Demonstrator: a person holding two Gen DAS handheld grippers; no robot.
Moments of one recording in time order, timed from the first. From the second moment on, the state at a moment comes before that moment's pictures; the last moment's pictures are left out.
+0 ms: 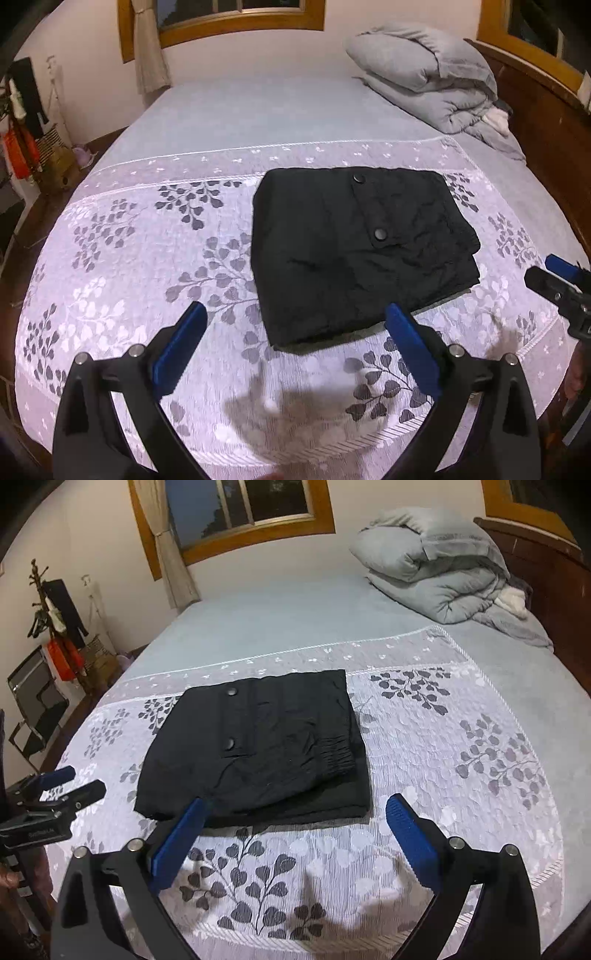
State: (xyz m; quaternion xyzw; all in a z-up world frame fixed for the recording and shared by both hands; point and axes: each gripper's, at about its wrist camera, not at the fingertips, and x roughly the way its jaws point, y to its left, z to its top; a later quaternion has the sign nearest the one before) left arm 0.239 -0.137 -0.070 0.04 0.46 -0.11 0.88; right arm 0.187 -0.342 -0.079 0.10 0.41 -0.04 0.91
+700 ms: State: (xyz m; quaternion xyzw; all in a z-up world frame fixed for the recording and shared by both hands) left arm 0.201 -0.143 -0.037 0.04 0.43 -0.10 0.90; right arm 0.165 -0.321 -0.063 0.08 0.40 -0.03 0.91
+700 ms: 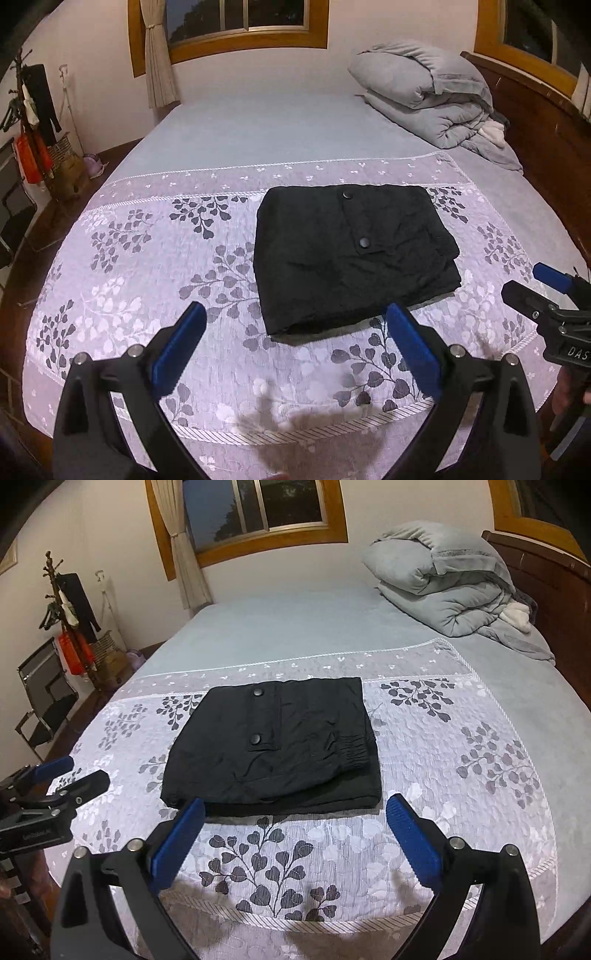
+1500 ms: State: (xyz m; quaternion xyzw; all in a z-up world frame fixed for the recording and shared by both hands) left arm 0.206 -0.144 -0.055 0.04 0.45 -0.09 0.89; right arm 0.168 -0.323 -0.073 0.09 0.41 -0.03 0.91
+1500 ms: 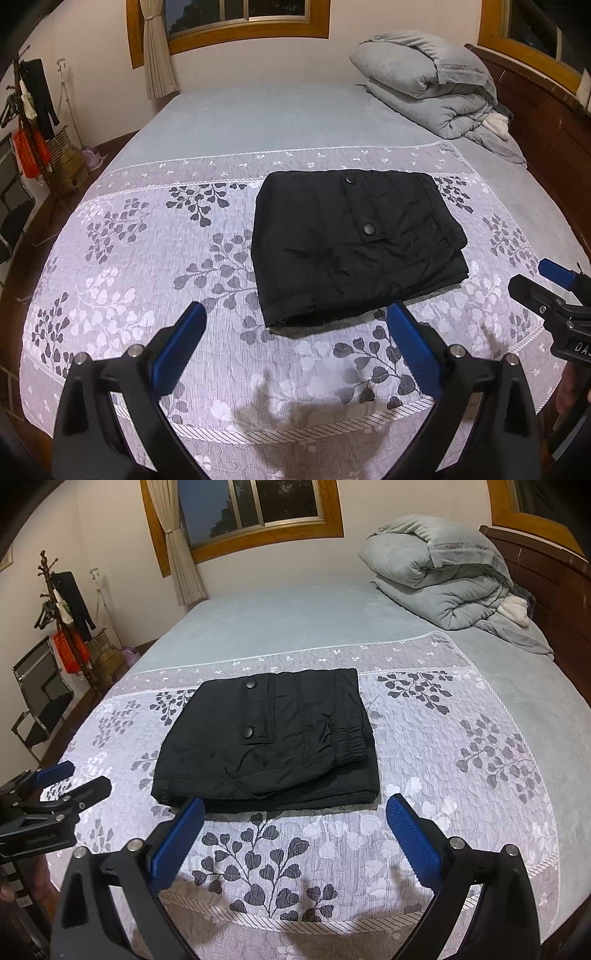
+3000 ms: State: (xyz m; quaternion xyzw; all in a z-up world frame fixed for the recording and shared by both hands) left arm 0.211 -0.146 -0.063 0.05 0.46 -0.10 0.88; right arm 0.173 -0.326 -0.081 0.08 0.42 -0.03 0.91
